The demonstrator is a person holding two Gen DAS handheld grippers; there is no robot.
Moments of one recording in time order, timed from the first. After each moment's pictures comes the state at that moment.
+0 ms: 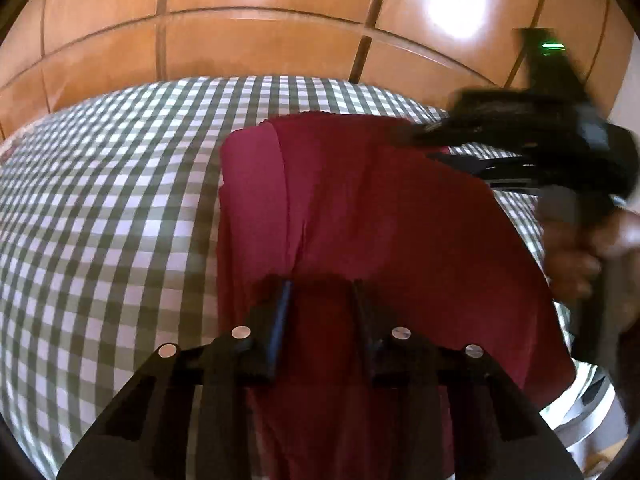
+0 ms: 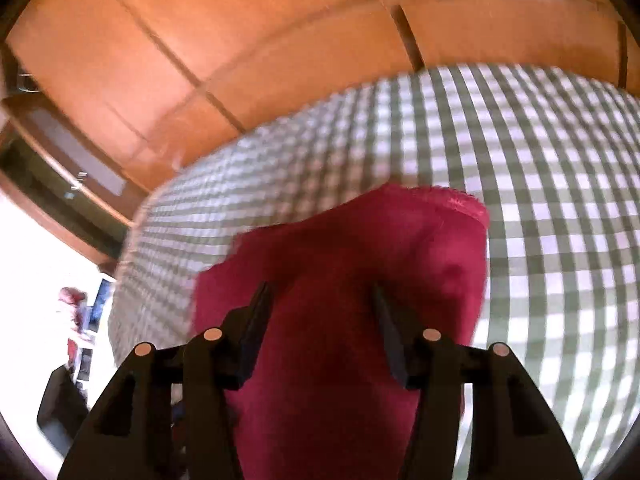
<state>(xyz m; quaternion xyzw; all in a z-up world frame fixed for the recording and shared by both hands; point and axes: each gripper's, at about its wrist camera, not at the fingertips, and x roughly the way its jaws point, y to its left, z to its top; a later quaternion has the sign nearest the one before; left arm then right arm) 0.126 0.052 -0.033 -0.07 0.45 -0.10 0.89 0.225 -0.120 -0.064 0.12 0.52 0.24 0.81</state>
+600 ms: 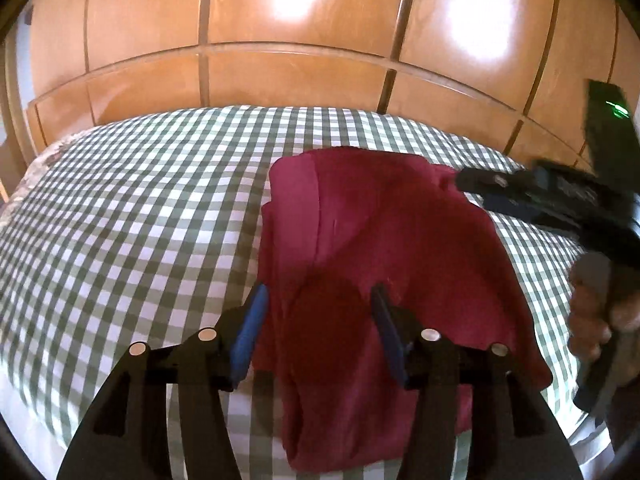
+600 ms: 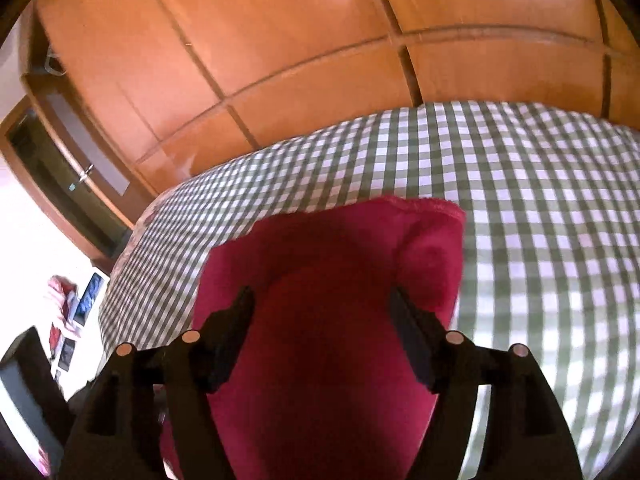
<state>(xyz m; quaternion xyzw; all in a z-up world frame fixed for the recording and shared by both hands) 0.078 0.055 0.007 -0.06 0.41 -0.02 0.91 0.134 -0.161 -0.015 0.10 0.43 0.29 0.85</state>
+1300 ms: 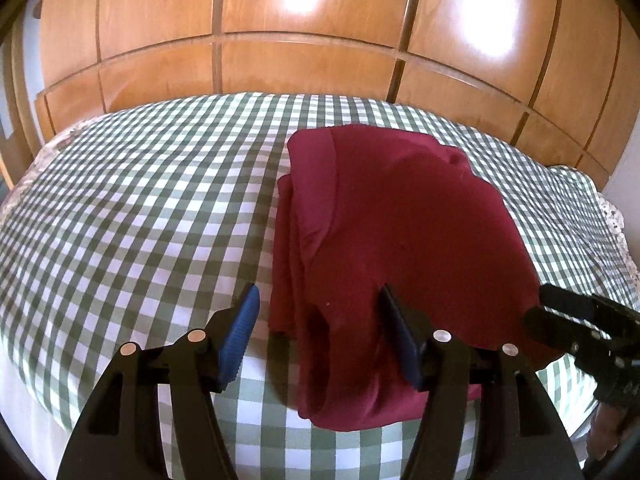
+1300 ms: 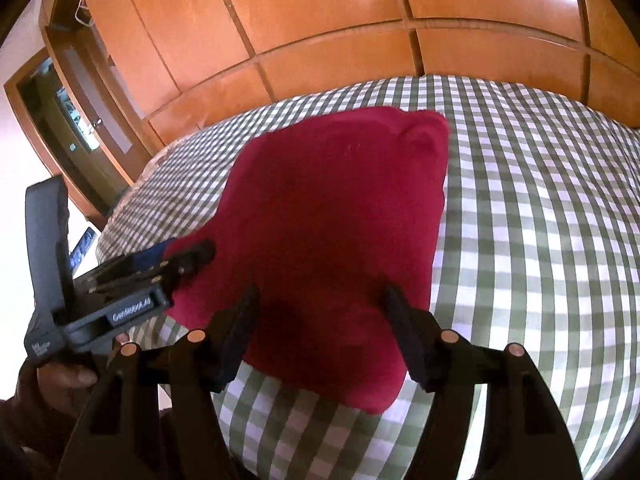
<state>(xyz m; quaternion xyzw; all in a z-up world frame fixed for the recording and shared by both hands) 0.062 0.060 -0.014 -0.06 0.42 -0.01 0.90 0.035 -0.163 -0.046 0.04 0.44 0.28 0.85</state>
